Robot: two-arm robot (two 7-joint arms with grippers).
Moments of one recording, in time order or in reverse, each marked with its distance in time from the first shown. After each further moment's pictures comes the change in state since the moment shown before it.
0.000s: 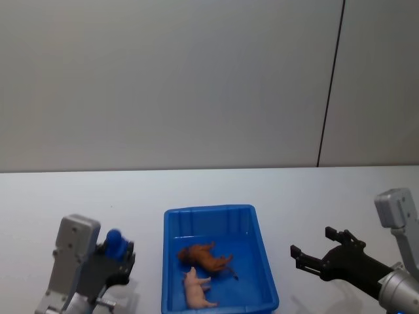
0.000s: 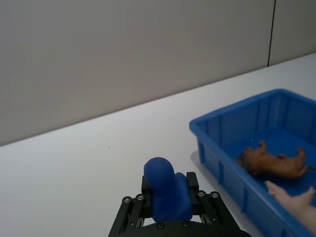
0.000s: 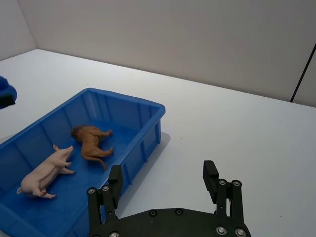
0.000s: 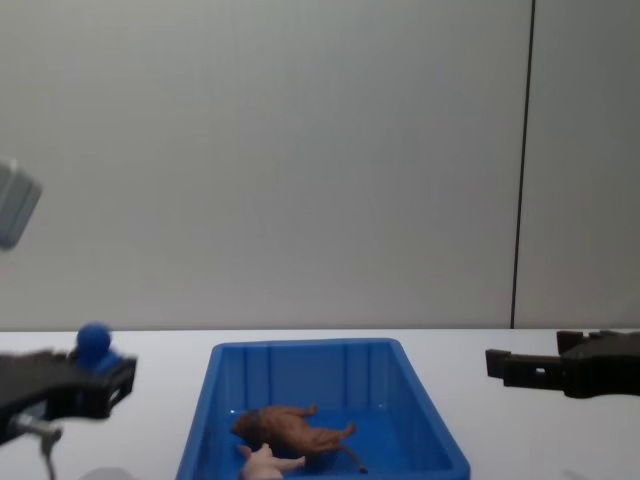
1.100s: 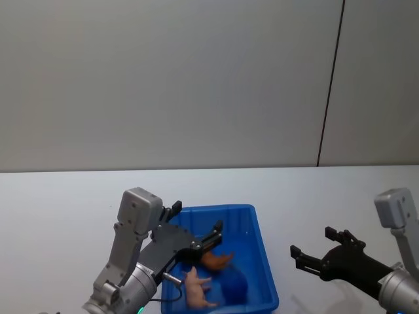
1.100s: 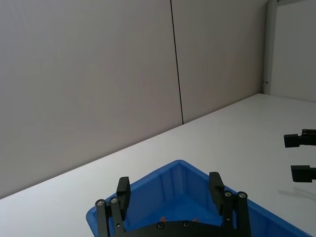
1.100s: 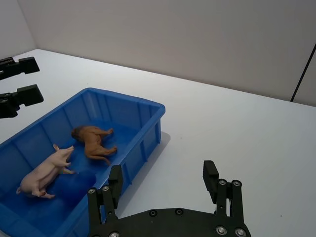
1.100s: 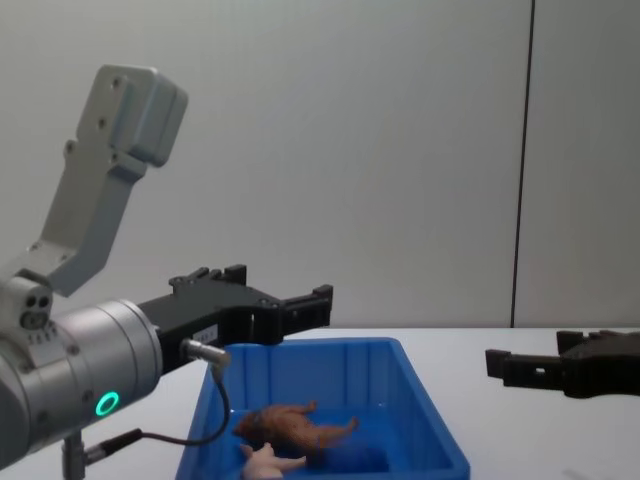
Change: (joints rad) left arm -0.119 -0.140 0.060 0.037 0.048 -0.086 -0.243; right arm 0.000 0.000 0.000 0.000 0.000 0.000 0.000
